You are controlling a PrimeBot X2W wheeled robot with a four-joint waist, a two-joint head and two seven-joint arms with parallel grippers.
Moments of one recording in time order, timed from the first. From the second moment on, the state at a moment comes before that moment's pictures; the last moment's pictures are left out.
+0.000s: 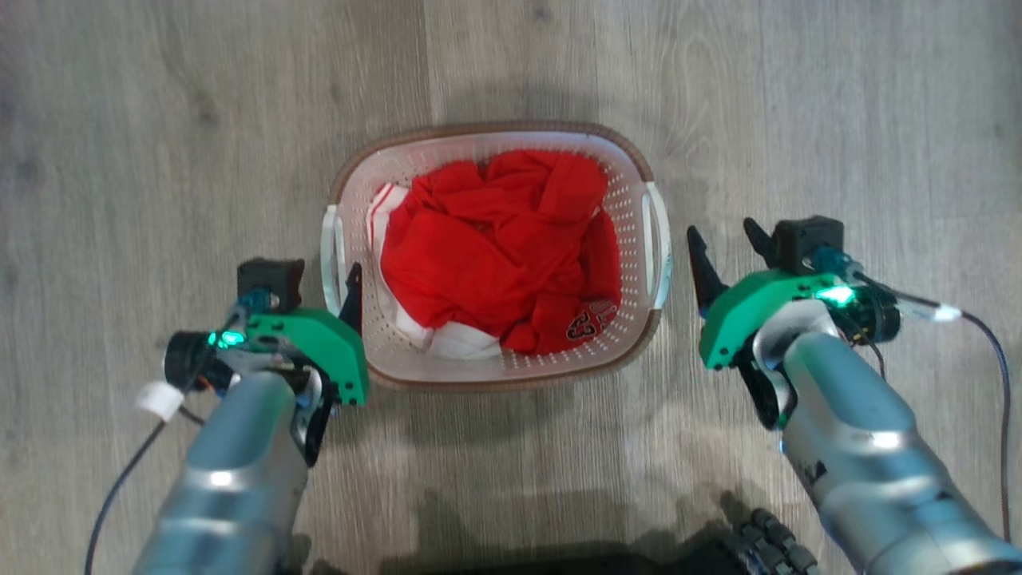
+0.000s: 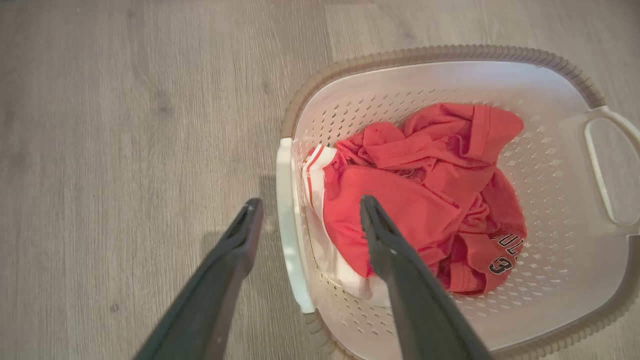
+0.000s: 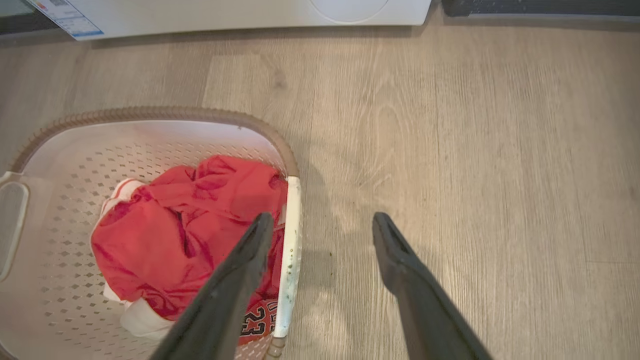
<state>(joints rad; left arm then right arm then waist) -0.58 0.03 -0.28 0.98 -0.23 -0.05 -0.26 -0.62 -0.06 0.30 0.88 0.34 0.13 -0.25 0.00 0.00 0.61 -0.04</state>
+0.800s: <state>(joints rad) -0.87 0.03 -0.35 1.28 -0.22 -0.12 -0.16 -0.90 -0.06 0.63 1.13 0.63 0.13 -0.11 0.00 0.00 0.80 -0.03</state>
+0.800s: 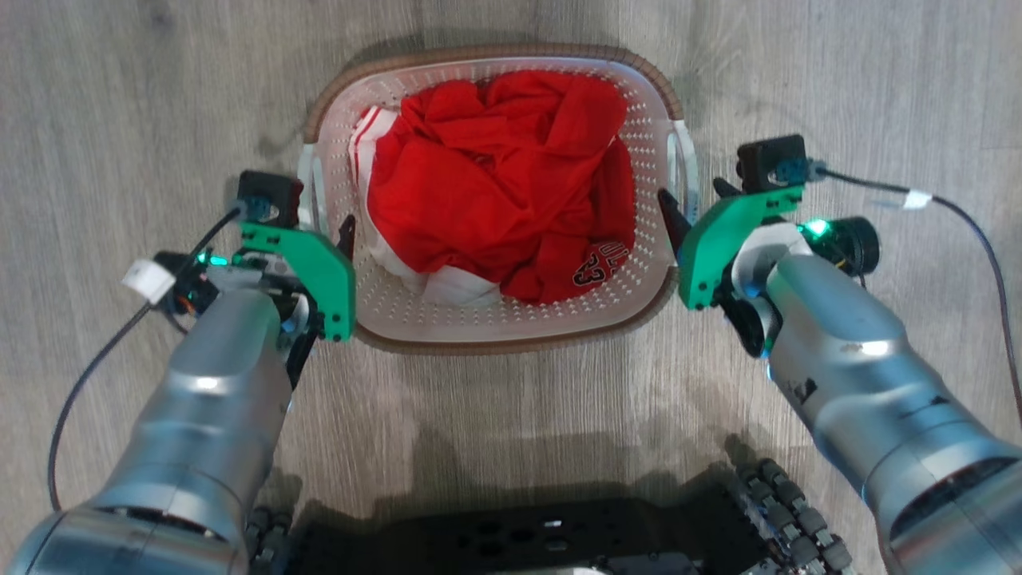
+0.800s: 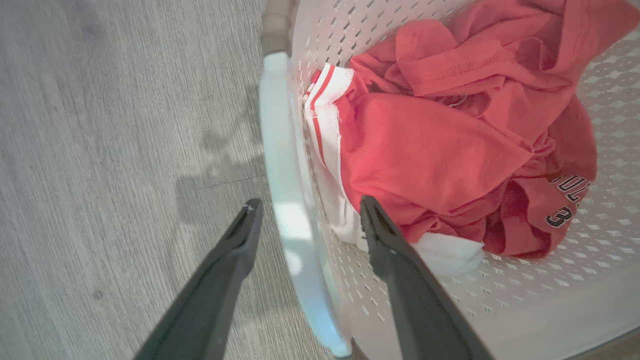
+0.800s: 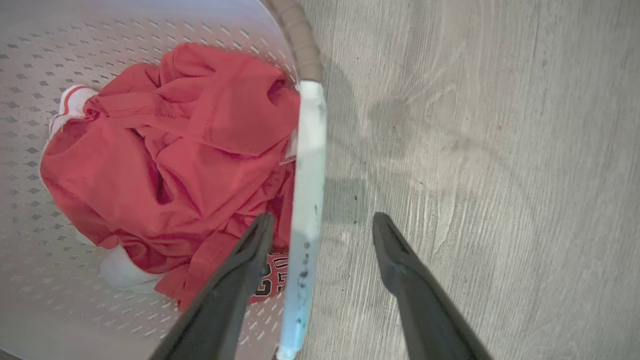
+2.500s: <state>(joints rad) -1.01 0.03 -0.64 1.28 -0.57 -0.13 0.03 -1.08 -0.06 0.86 1.24 0.93 0.13 -0.04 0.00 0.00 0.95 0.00</state>
